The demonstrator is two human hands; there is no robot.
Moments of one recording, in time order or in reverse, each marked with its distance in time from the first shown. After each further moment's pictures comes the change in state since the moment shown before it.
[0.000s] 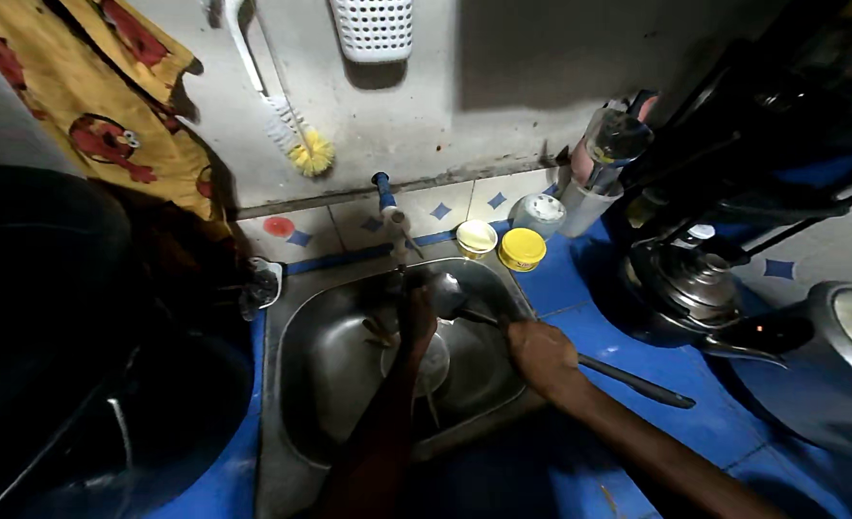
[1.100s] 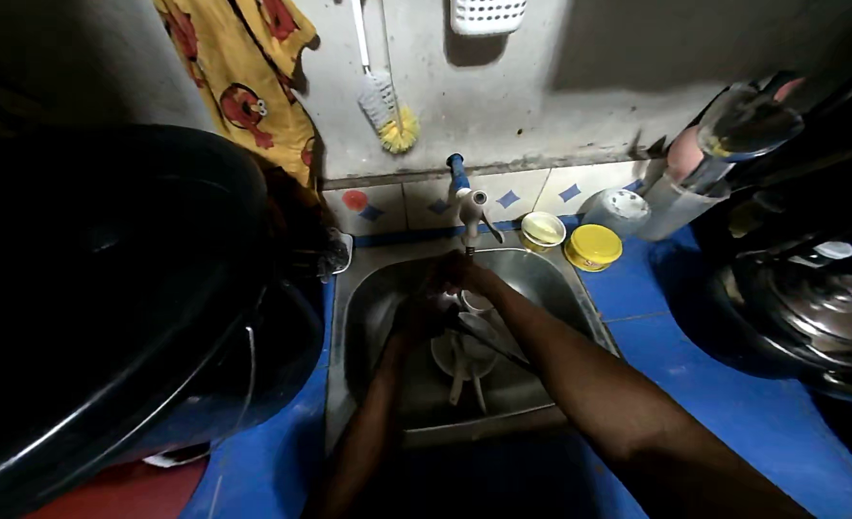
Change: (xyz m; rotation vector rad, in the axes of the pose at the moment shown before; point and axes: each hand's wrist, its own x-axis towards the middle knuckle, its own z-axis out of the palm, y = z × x) left_hand -0.024 -0.071 -0.088 -0.538 -0.212 -0.329; right_hand 0.147 -0.155 -0.010 0.956 -0.188 -0.626
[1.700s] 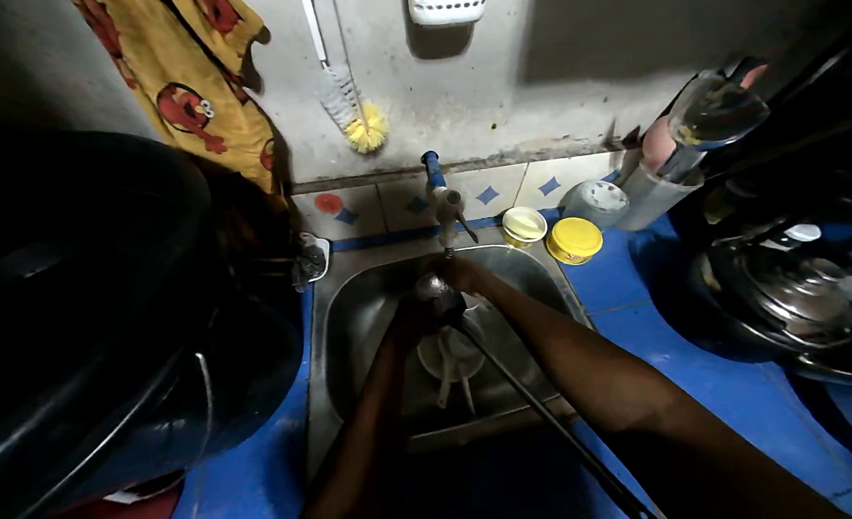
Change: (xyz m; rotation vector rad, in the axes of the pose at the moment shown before) left_hand 0.026 0.000 0.020 -0.200 -0.085 0.009; right_hand 0.001 0.022 -0.024 -0.188 -0.037 -0.073
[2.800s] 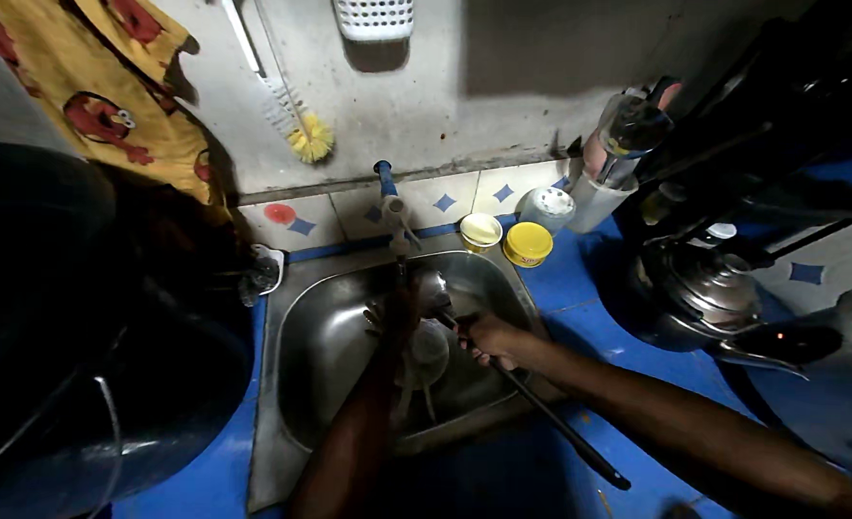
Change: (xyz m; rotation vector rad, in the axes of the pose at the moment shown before) left_hand 0.016 0.015 0.069 0.869 0.301 0.196; right_hand -0.152 0.018 -0.005 0.619 0.025 0.646
